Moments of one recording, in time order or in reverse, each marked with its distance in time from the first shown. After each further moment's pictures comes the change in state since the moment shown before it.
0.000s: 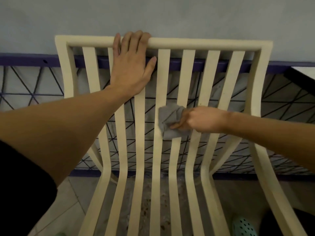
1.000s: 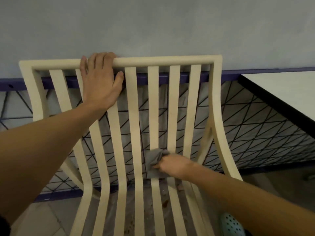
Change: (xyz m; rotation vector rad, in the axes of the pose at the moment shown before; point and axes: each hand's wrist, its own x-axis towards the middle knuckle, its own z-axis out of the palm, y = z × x) left_hand 0.006 0.013 -0.008 -0.155 0.016 -0.110; right_hand 0.005 -0.080 0.103 0.289 -0.171 0.226
